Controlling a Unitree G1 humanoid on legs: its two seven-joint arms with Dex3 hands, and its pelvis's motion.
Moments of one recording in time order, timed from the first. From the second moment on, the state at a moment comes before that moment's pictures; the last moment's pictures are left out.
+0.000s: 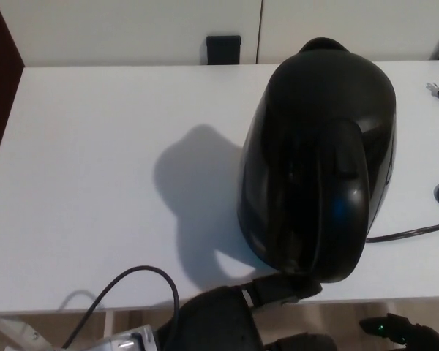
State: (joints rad) left_arm -0.11 0.60 -0.74 -0.15 1.21 -0.51 0.11; right_arm -0.04 -0.37 0.18 0.88 -0.23 -0.28 0.15
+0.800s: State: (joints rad) left_arm -0.12 0.56 -0.73 -0.06 1.20 -0.50 0.08; right_arm -0.09 -0.37 0.14 1.07 -0.19 -0.47 0.21
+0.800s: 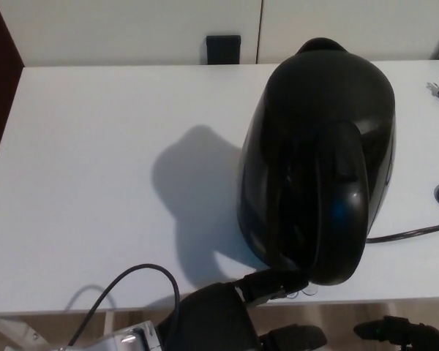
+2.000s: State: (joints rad) left_arm -0.13 0.55 -0.77 0.01 1.21 -0.48 0.10; right_arm -0.13 -0.36 0.14 1.06 -0.21 -0.42 0.21
